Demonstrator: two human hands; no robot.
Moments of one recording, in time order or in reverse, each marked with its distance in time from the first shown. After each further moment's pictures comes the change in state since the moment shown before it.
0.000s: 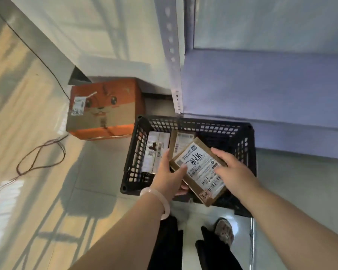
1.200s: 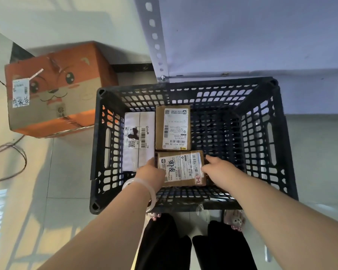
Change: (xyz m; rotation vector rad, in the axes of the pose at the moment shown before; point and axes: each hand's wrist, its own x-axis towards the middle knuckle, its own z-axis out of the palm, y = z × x) left_hand 0.148 -0.073 -0.028 0.688 0.069 -0.185; right_hand 0.133 0.109 0.078 -0.112 -0.056 0.340
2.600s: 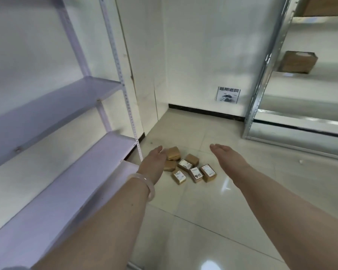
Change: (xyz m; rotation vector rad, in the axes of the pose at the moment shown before) left_hand -0.697 0.273 0.379 0.452 -0.541 1.233; right_hand -0.665 0.437 -0.346 1.043 1.288 -0.062
